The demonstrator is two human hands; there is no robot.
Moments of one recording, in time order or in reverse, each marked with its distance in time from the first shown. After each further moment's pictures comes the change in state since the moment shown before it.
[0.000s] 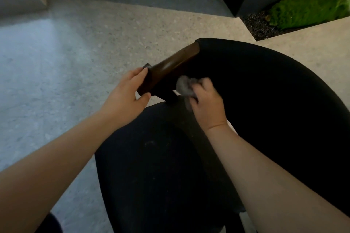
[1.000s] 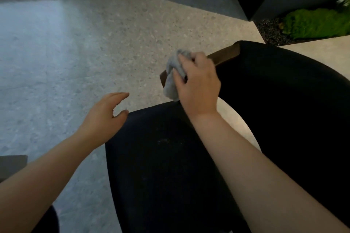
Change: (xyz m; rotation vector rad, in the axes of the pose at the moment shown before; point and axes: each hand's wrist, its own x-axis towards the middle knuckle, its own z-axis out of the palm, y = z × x) left_hand -0.056 -0.102 -0.023 -0.047 0.024 -0.262; right_hand 0.044 -0.106 0.010 -0.002 0.227 -0.116
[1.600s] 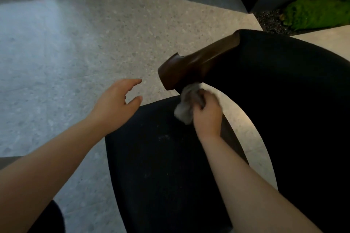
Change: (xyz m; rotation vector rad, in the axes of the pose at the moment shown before) left_hand 0.015 0.033 0.004 0.011 0.001 0.117; right_hand -0.080 0.043 0.030 0.296 -0.092 0.573
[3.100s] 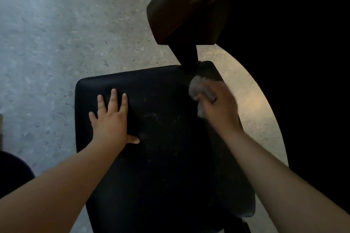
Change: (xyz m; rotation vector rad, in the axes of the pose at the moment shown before) left_hand -0.033 -0.084 0.167 0.566 -0.339 -0.471; right_hand 0.026 0.133 0.023 -0.154 -0.366 -0.248
